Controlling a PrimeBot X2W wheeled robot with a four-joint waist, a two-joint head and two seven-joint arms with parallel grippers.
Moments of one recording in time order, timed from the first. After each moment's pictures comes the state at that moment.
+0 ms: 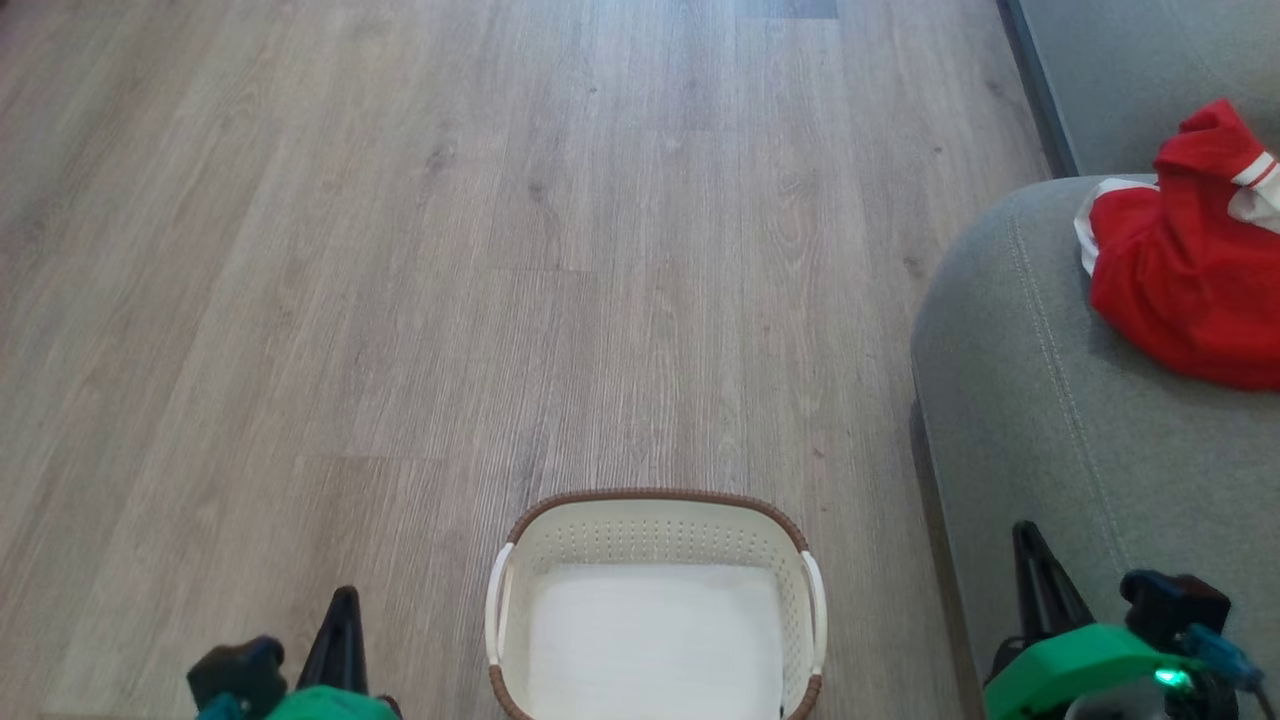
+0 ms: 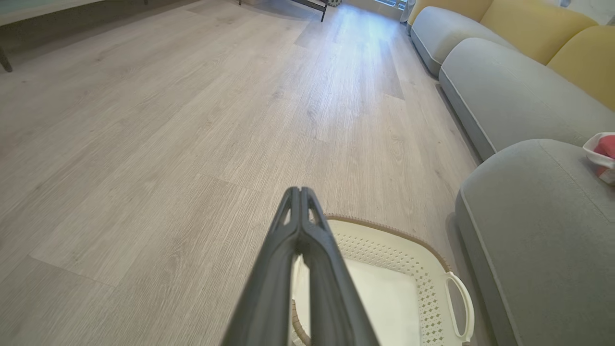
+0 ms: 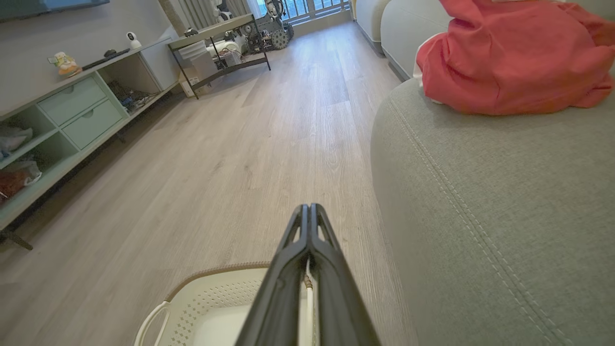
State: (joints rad) left arm 0.13 0.15 -0.26 0.26 -0.49 0.18 -0.21; right arm 0.06 -0.04 -0.06 0.35 0.32 0.13 -0.21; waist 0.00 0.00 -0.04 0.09
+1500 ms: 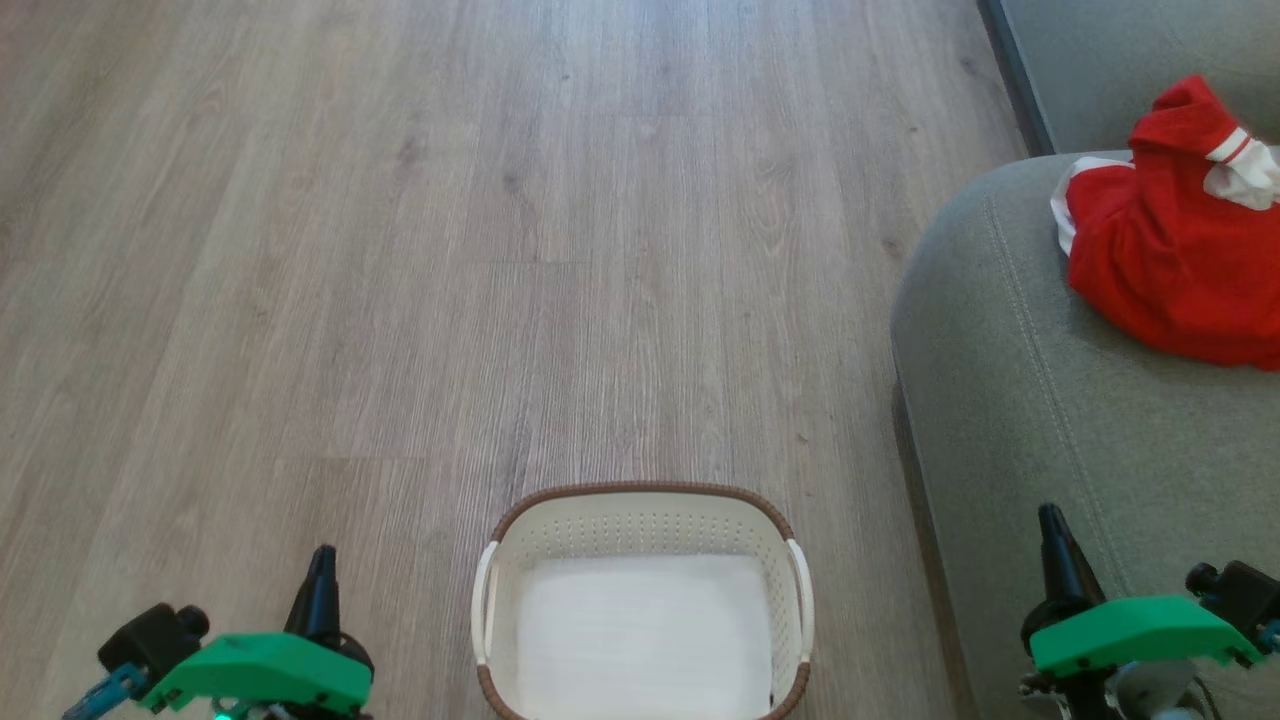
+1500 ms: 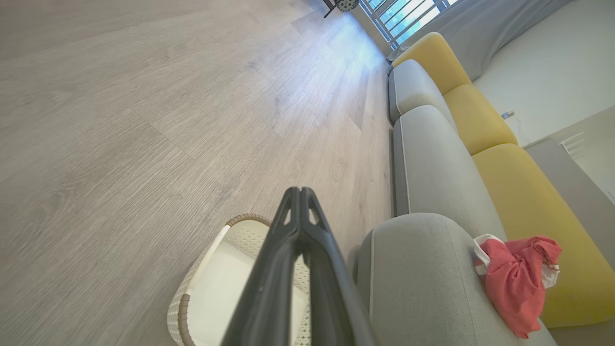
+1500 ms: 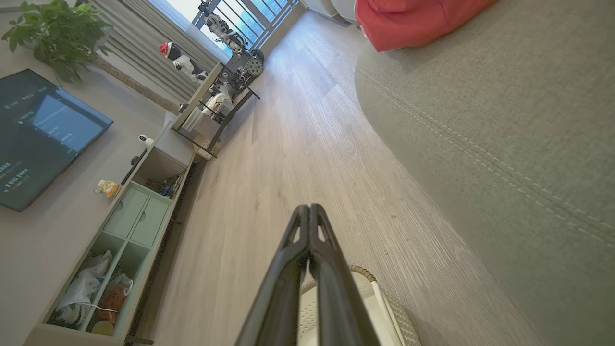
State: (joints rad) left arm 0.06 0.12 -0.14 0.27 -0.94 0.06 -0.09; right arm 0.03 -0.04 -0.09 0.33 0.83 0.13 -0.08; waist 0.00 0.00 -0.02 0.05
